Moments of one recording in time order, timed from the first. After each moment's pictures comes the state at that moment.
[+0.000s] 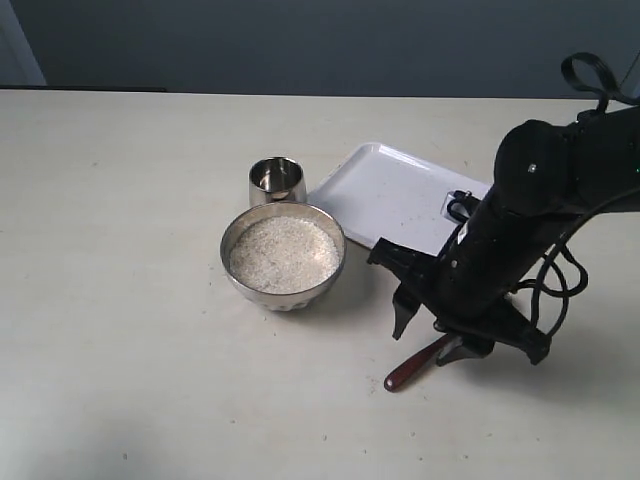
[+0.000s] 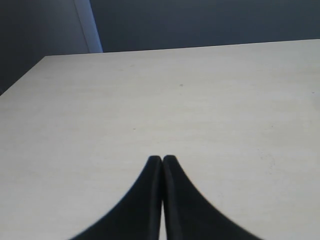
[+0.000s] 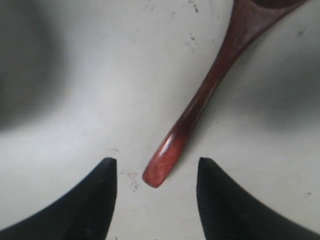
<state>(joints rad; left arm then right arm) -0.06 0.05 0.01 0.06 0.30 0.02 0.65 1.72 -0.86 0.37 0.71 0.74</state>
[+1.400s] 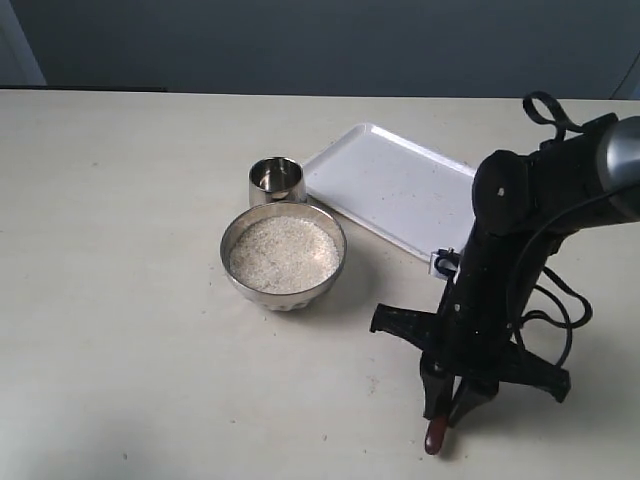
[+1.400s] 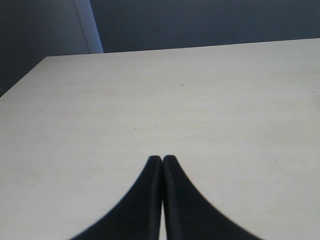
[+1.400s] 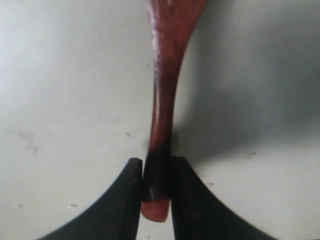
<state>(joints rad) -0.06 0.05 0.01 0.07 0.30 0.02 0.65 1.83 -0.87 0.40 0.93 0.58</state>
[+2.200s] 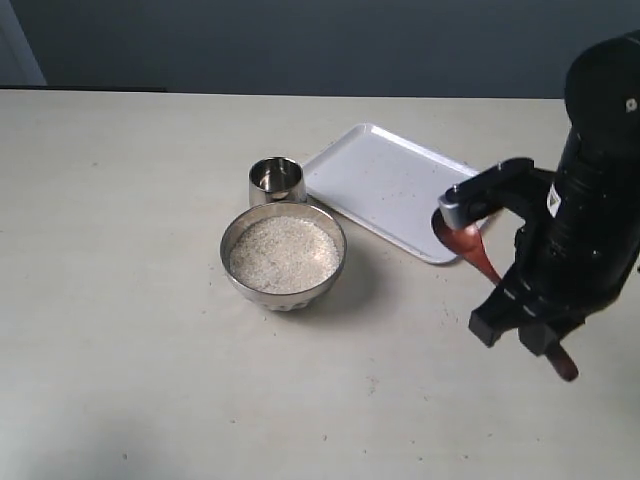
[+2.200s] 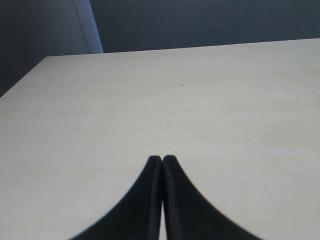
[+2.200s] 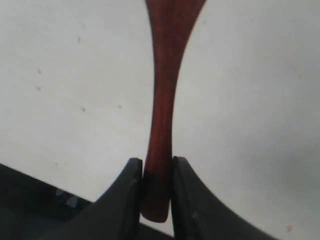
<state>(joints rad) -0.06 0.05 0.01 0.07 0.30 0.02 0.65 1.49 -0.95 -0.01 1.22 -0.06</state>
